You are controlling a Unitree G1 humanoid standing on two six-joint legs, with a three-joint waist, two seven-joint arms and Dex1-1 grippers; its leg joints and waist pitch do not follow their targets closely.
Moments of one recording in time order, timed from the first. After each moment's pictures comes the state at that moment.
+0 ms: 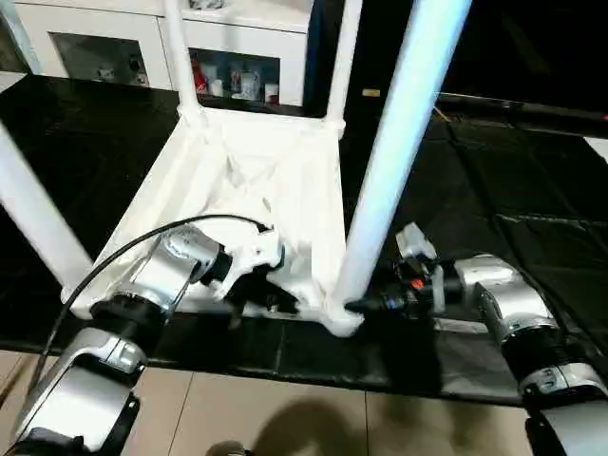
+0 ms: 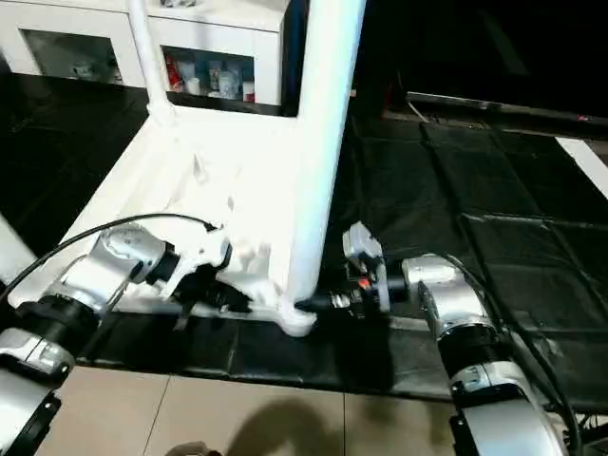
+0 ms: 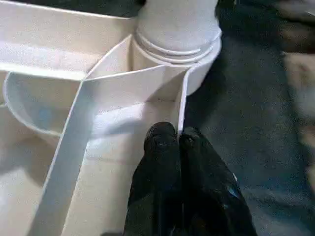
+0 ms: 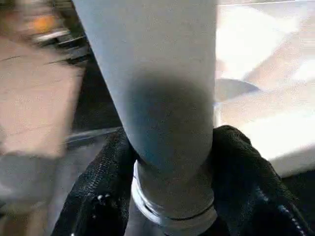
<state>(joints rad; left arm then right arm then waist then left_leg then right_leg) -0.72 0.34 -0.31 0.68 0.07 0.21 -1.28 -0.58 -0.32 0.08 0.72 0.17 0.12 1.27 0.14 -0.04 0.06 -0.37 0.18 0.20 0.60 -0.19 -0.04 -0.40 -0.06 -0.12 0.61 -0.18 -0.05</state>
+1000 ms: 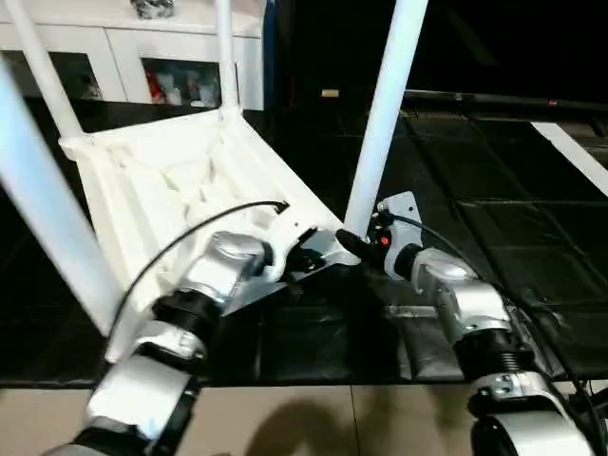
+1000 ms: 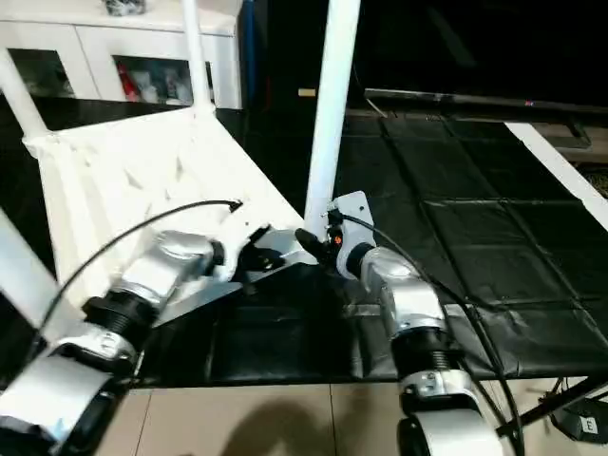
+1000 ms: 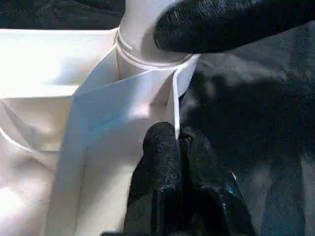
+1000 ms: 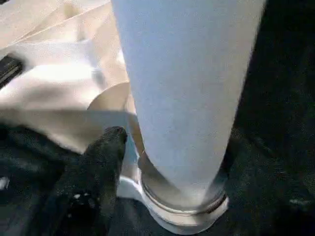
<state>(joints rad) -0.75 0.20 -0.24 0.78 0.08 0.25 -0.98 -0.55 -0.15 0.00 0.55 0.09 0.33 0.69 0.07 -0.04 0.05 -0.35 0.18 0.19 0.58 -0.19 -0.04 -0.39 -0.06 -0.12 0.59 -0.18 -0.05</state>
